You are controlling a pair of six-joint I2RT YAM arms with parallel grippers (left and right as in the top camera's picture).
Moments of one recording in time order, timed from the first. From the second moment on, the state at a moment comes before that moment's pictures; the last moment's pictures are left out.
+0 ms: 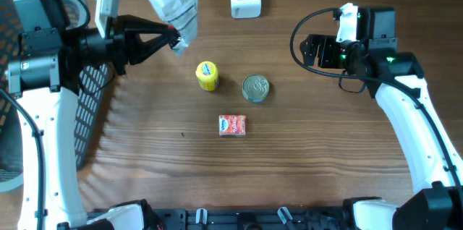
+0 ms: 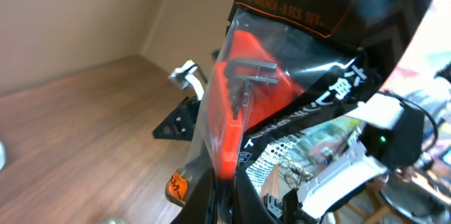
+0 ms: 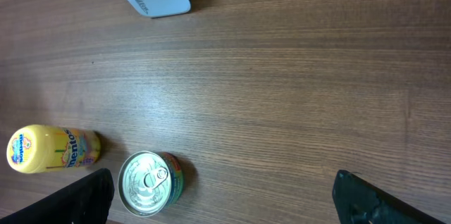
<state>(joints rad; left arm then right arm) 0.15 1.41 1.49 -0.79 1.51 0.22 0.08 1.48 1.19 -0.61 -0.24 0.15</state>
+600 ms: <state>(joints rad) 0.07 1.41 1.49 -0.71 1.55 0.25 0.08 1.48 1.19 -0.61 -0.24 0.15</state>
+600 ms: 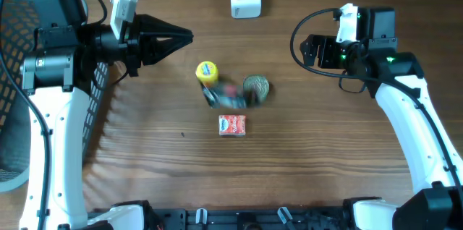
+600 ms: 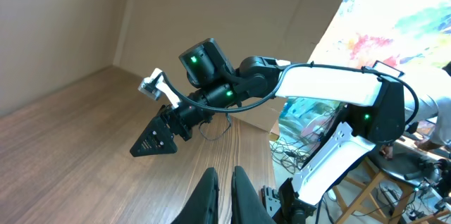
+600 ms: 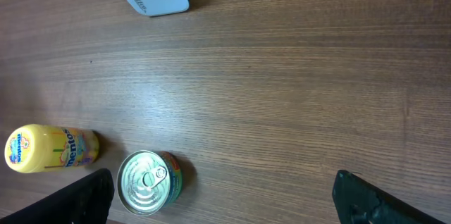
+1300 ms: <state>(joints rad) -0.12 1.41 1.49 -0.98 0.90 0.21 0.08 1.48 1.19 -0.65 -0.23 0.15</state>
